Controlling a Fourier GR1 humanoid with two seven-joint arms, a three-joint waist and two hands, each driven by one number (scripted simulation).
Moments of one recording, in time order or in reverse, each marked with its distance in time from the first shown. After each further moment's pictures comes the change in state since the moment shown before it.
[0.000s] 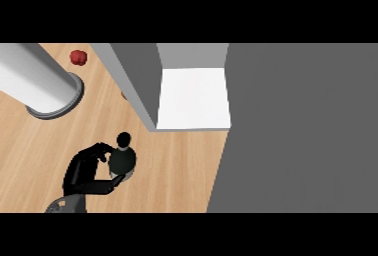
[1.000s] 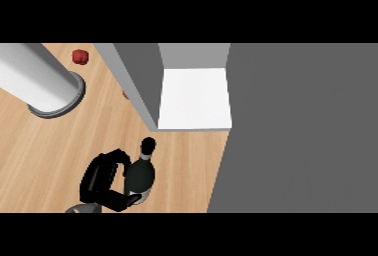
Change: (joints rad) left arm 0.140 -0.100 -0.149 -0.308 0.025 -0.045 0.131; right arm 0.102 -0.055 0.051 0.000 -0.008 -0.039 -0.135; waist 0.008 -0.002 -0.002
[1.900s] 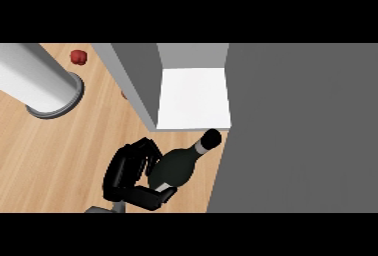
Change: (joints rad) left arm 0.057 -0.037 -0.334 -0.409 0.090 0.336 0.268; right arm 0.070 -0.078 -0.028 -0.004 -0.019 -0.004 -0.101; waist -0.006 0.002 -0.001
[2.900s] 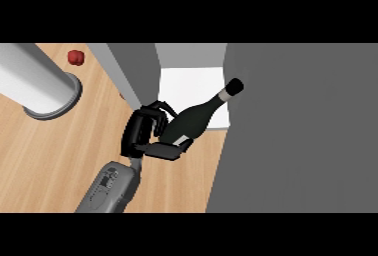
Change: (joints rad) left arm -0.336 0.001 0.026 0.232 -0.043 0.221 0.061; right arm 0.091 -0.049 0.006 -0.001 -0.020 -0.003 -0.117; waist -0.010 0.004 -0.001
